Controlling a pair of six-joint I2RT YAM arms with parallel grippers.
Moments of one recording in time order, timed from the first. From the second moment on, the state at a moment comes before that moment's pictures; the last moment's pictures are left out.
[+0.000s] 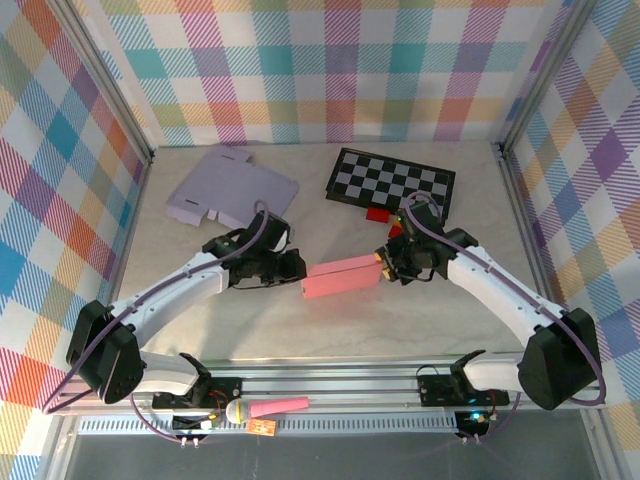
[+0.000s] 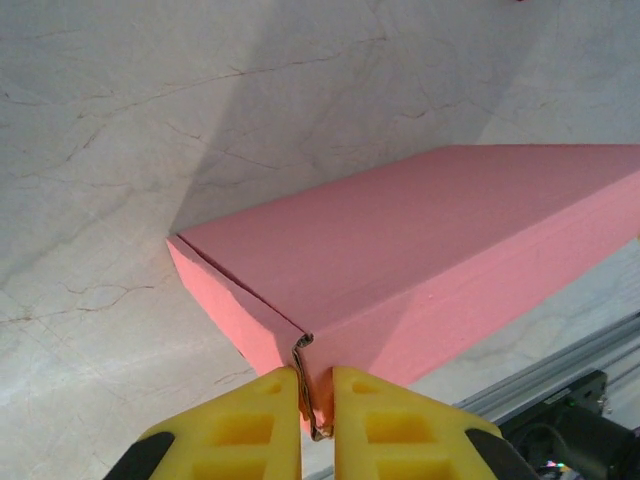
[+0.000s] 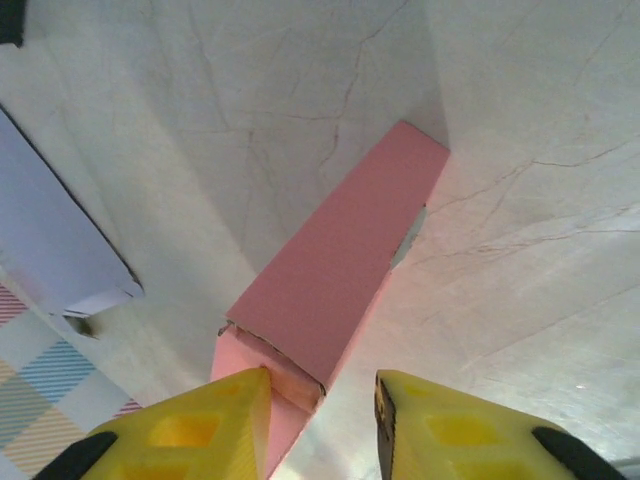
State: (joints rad) left arm -0.67 1.34 1.00 -0.65 0.23 -0.76; right arm 0.51 1.28 0.97 -0.74 -0.21 1.51
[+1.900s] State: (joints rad) left arm -0.74 1.81 1.10 -0.40 0.21 -1.01; right arm 0.36 1.12 0.95 -0.83 -0.26 1.10
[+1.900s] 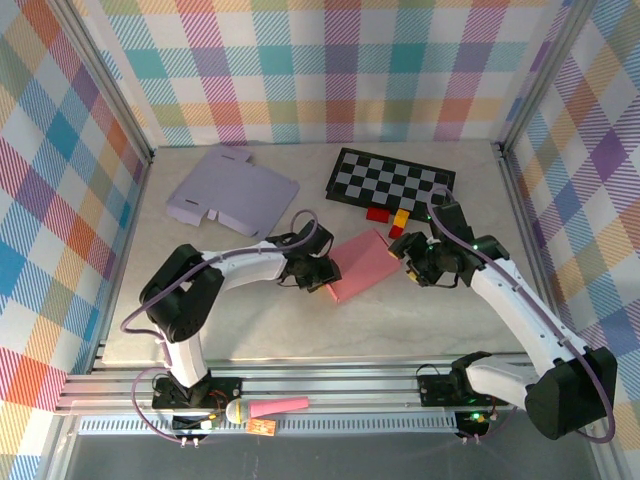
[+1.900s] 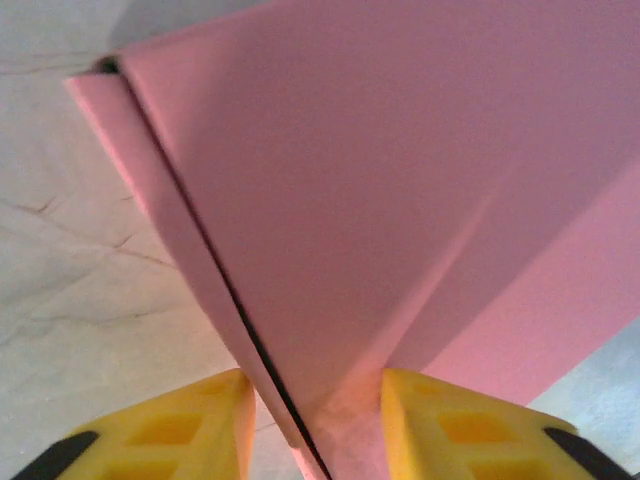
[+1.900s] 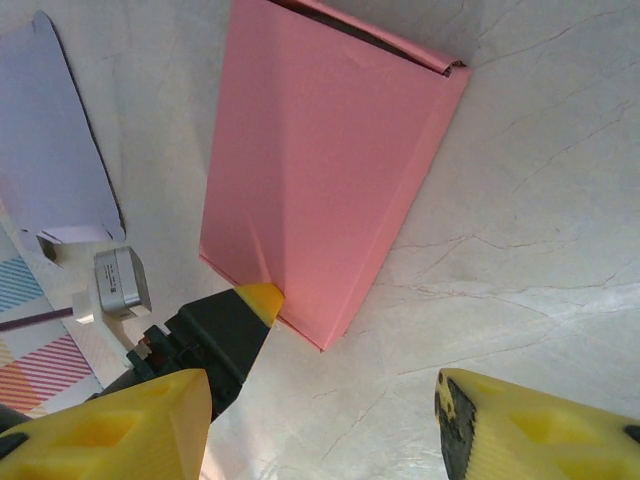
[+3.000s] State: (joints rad) left arm -0.91 2.16 1.54 -0.37 0.34 -0.98; right arm 0.33 1.05 1.14 -0.98 -0.24 0.89
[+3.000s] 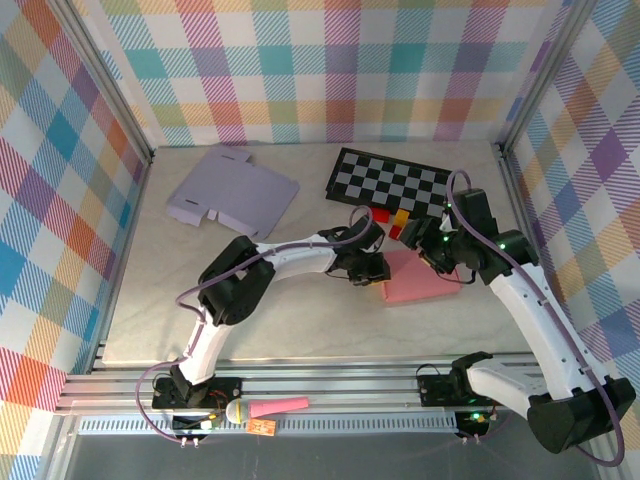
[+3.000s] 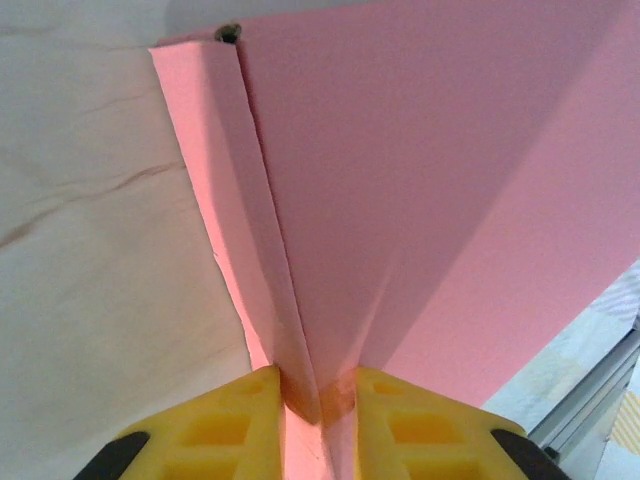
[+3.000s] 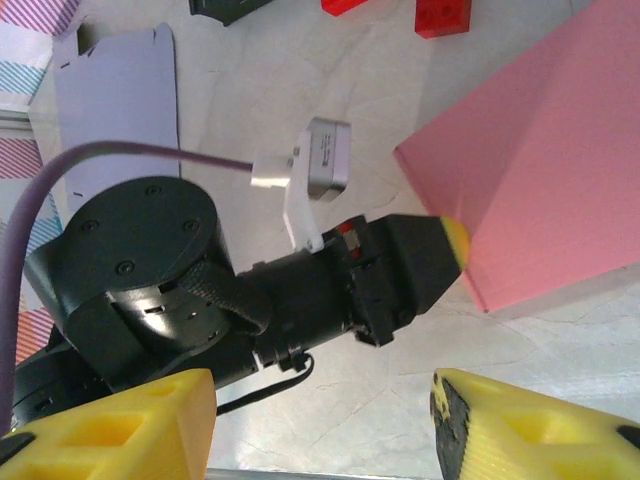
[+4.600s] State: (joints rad) left arm -0.09 2.08 1.48 -0.50 0.21 -0.85; right arm 0.47 1.22 1.26 -0.75 -0.48 0.81
